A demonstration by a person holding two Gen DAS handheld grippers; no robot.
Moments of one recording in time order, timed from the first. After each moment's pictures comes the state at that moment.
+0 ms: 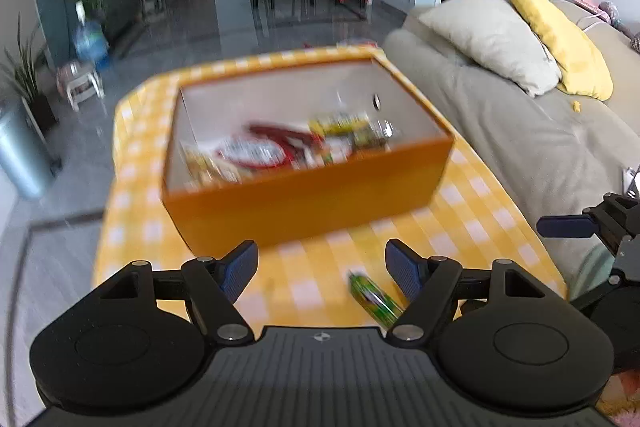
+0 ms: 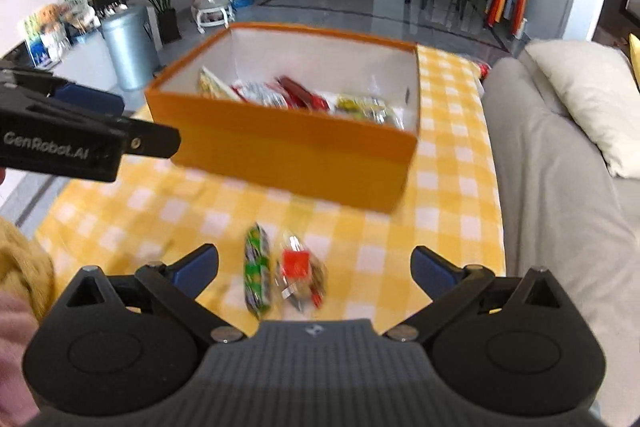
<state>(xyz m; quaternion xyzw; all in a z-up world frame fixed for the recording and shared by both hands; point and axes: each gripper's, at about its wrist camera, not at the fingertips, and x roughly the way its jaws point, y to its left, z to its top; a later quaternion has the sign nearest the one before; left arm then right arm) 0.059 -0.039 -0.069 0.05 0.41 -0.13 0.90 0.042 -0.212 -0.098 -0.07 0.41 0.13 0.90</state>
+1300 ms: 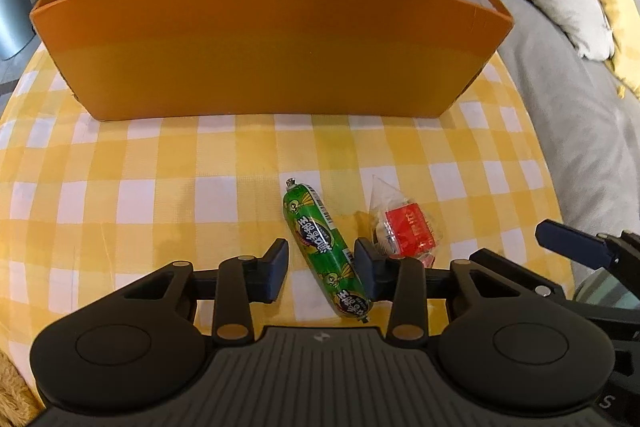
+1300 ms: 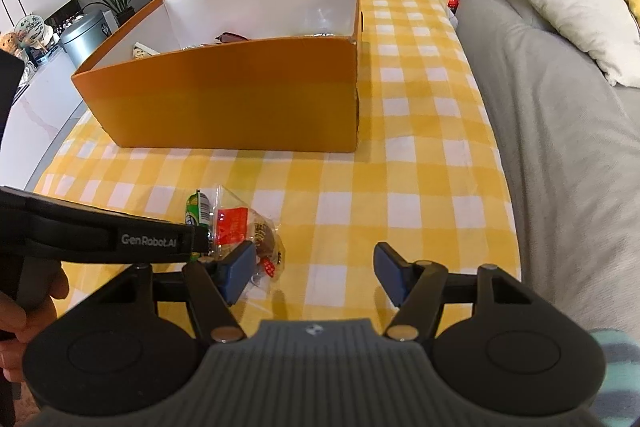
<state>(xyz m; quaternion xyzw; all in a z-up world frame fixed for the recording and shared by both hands) 0.102 -0.086 -0.170 -0.04 0.55 -0.08 0.83 0.072 -0.254 -0.154 0.01 0.47 0.09 0.88</state>
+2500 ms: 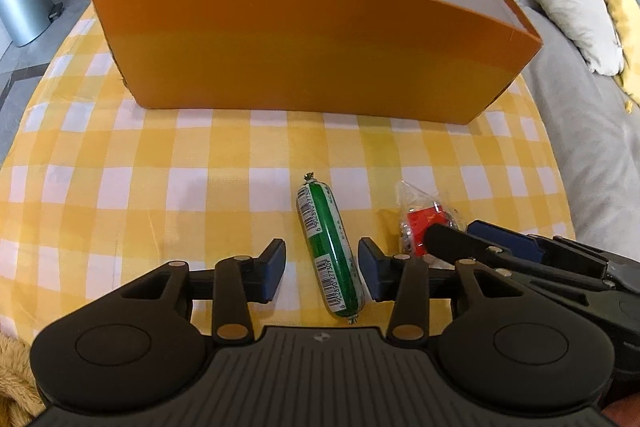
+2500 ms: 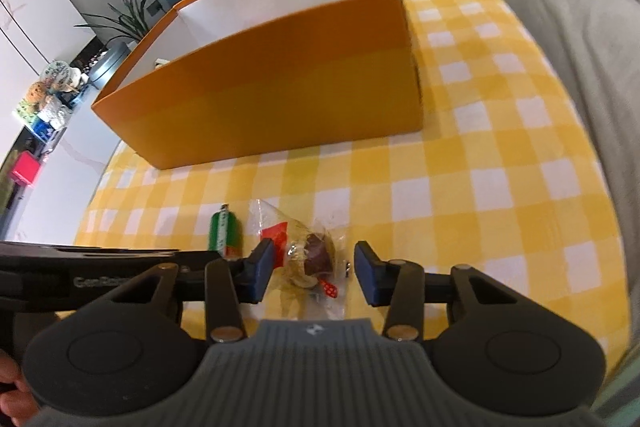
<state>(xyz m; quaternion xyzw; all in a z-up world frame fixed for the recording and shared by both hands) 0.093 -0.055 -0.162 -0.05 0.55 -0.06 0.83 0.093 -0.240 -0.186 0.13 0.48 0.14 0.86</state>
